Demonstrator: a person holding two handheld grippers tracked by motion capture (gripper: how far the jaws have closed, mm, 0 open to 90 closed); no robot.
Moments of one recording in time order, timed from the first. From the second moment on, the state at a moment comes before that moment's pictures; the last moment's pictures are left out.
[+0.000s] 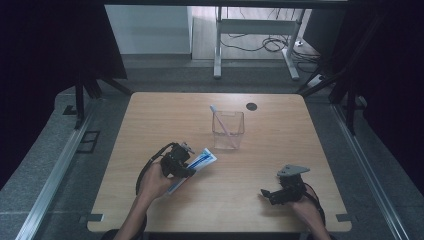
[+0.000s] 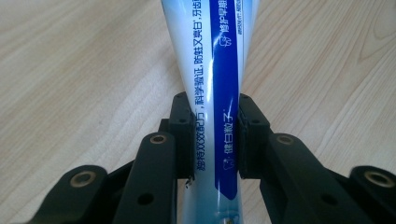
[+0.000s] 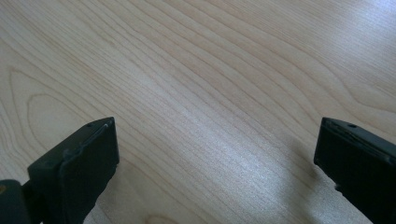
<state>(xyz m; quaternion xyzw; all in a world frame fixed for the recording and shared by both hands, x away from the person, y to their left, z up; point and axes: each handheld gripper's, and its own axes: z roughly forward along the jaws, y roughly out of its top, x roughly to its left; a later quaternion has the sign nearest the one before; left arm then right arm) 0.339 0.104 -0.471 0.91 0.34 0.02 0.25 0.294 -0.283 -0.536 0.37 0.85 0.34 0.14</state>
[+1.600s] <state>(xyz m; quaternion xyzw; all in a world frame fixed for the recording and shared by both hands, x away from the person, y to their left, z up) 0.362 0.093 -0.403 0.88 0.33 0.06 0.33 0.296 -0.284 -0.538 0.37 0.85 0.35 0.14</state>
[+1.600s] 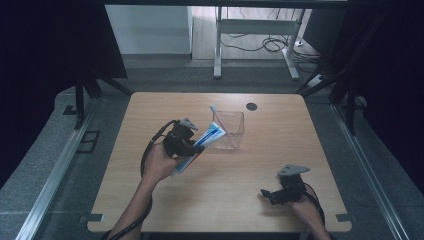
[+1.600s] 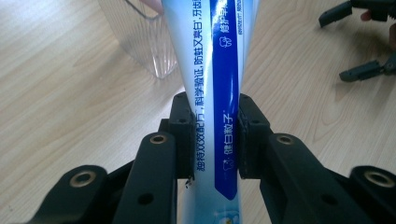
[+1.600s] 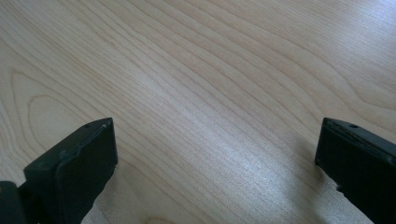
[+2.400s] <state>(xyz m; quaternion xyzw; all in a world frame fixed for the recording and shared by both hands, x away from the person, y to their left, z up) 0.392 0.067 -0.386 0.87 0.33 0.09 0.37 0.296 -0.283 -0.538 0.37 0.85 0.35 0.14</state>
